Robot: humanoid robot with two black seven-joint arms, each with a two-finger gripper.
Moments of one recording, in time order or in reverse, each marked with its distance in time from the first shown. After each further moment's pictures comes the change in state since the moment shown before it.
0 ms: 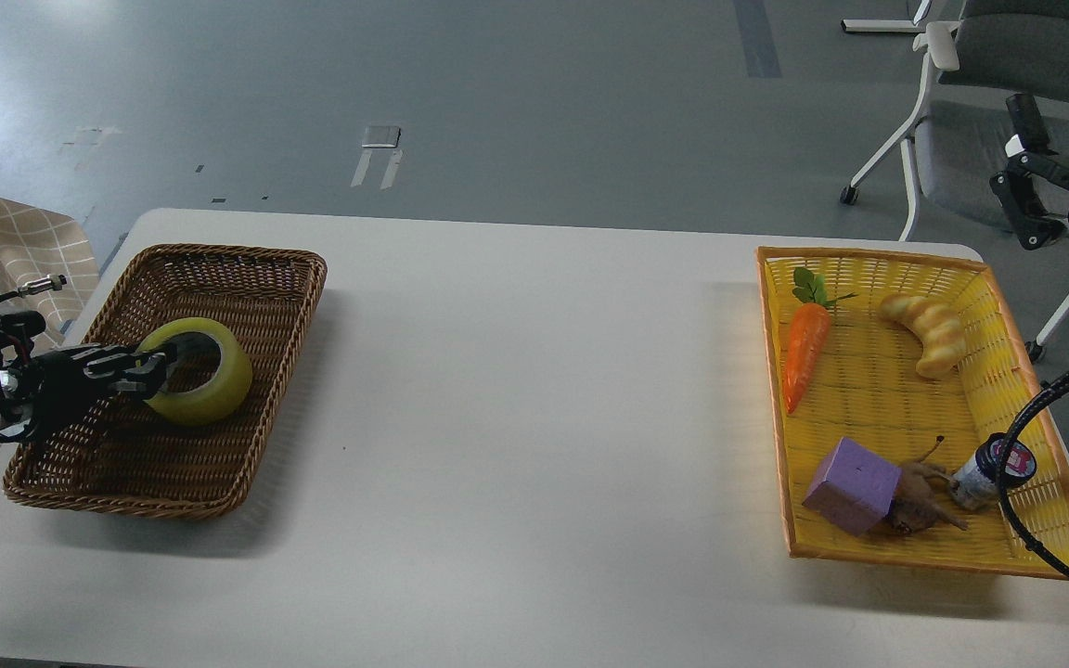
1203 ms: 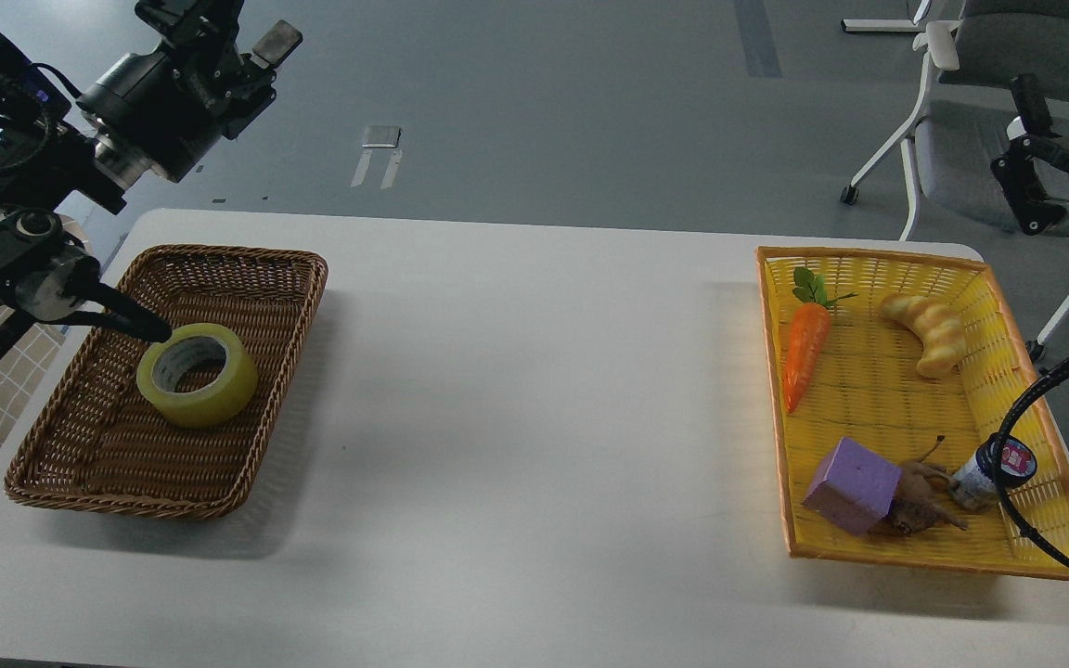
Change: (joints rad) left arm -0.285 -0.170 -0.197 -0.496 -1.169 -0.063 -0.027; right arm 0.041 0.016 0.001 0.010 -0.007 0.000 0.000
